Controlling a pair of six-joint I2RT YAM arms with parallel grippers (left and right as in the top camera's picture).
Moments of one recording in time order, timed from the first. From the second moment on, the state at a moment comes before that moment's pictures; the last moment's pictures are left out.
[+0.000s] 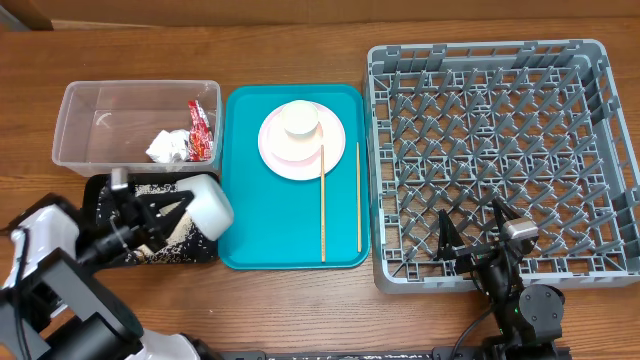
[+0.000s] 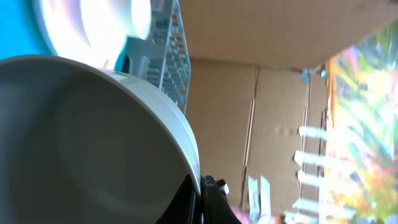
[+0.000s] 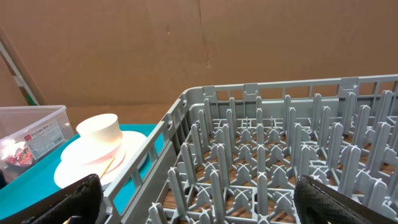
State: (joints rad) left arm 0.69 1.70 0.98 -1.69 1.42 0.75; right arm 0.14 0.01 0.02 -0.03 -0.12 0.15
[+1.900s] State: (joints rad) left arm -0.56 1.69 1.24 -1.04 -0.22 -0.64; right arm 0.14 0.01 0.02 -0.03 -0.12 0.15
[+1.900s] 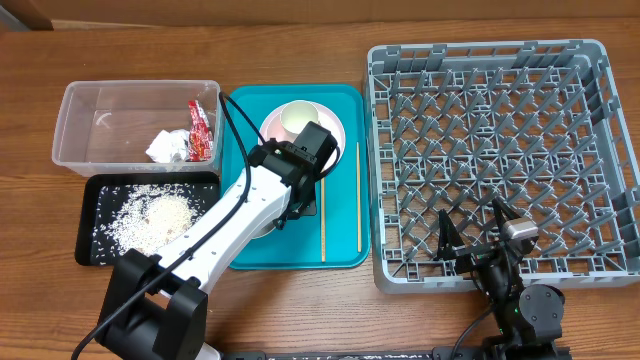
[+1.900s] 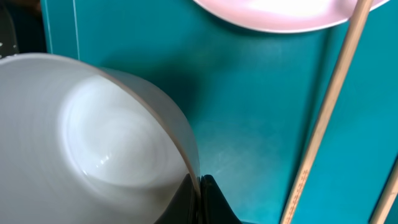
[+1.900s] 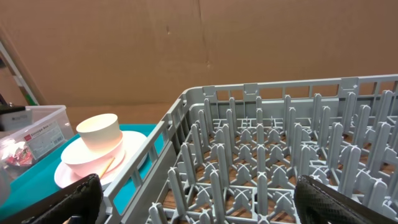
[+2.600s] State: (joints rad) left arm -0.56 1.69 1.13 -0.91 -0.21 -0.65; right arm 0.14 0.01 0.02 -0.03 -0.12 0.15
